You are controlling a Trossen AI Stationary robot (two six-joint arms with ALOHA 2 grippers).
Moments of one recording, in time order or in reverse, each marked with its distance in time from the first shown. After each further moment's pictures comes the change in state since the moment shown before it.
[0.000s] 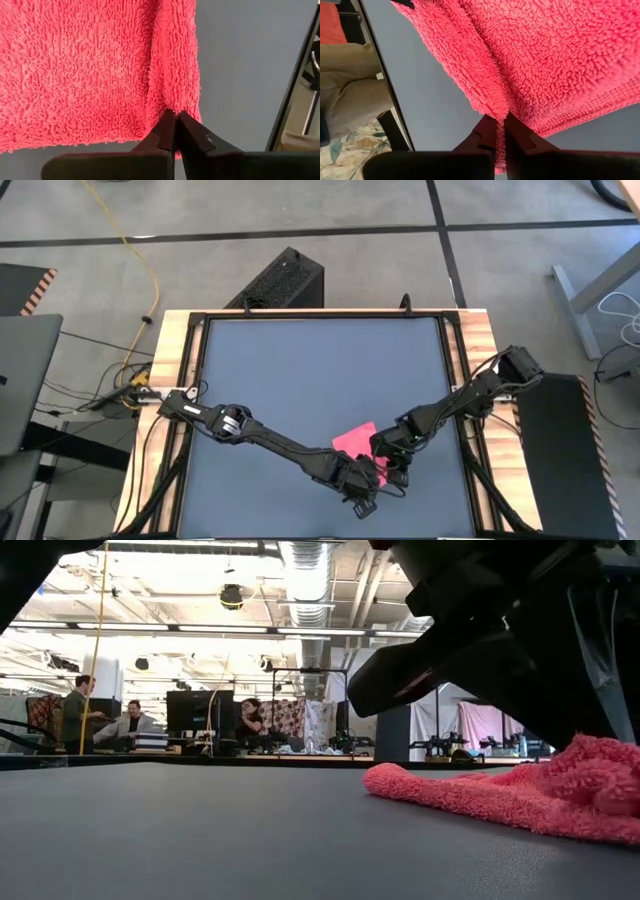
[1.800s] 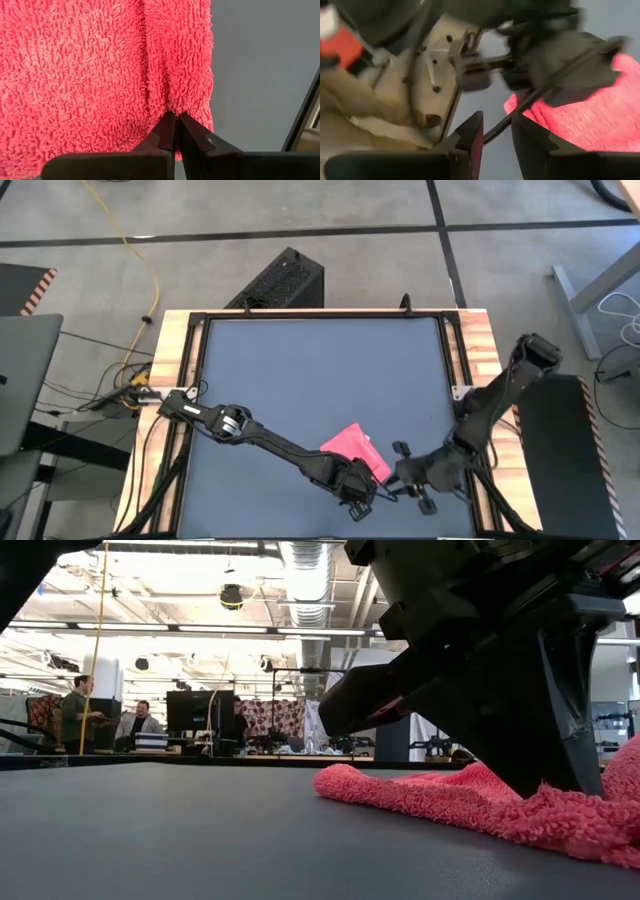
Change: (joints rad) left arm 0.011 0.003 -0.050 0.046 -0.040 -0.021; right arm 0.390 -0.265 -0.001 0.315 0.687 -0.236
